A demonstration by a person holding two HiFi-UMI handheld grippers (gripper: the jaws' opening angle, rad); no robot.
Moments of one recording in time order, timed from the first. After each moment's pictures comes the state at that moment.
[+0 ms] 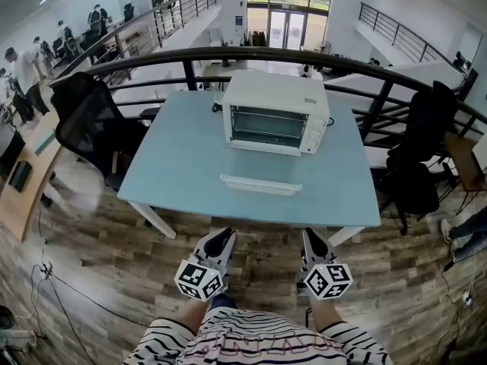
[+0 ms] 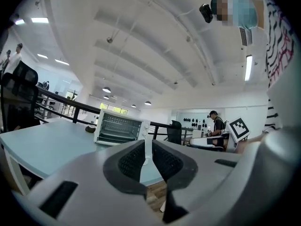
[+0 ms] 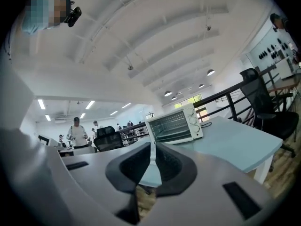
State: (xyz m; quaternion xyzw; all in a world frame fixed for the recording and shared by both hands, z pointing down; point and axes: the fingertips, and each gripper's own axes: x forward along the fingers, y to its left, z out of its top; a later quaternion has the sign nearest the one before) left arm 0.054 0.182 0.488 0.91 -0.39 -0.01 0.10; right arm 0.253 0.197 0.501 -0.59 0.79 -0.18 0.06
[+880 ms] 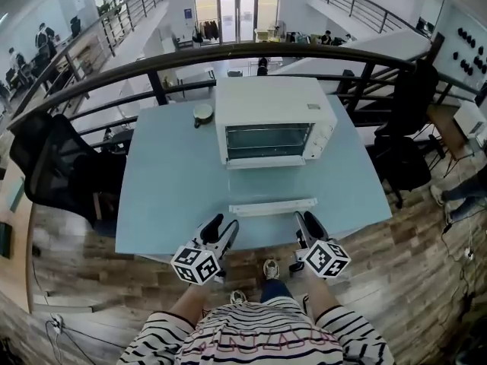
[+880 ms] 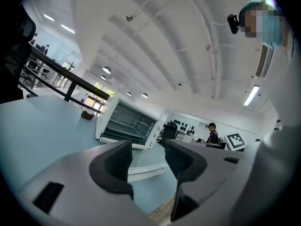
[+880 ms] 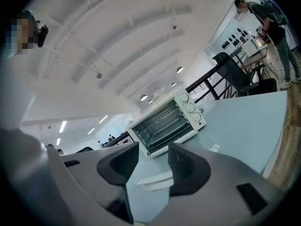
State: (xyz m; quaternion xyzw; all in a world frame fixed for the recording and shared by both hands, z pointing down) left arm -0.020 -0.032 0.506 0.93 -0.30 -0.02 0.23; right arm 0.184 0.021 0.513 -0.67 0.67 -0.28 0.16
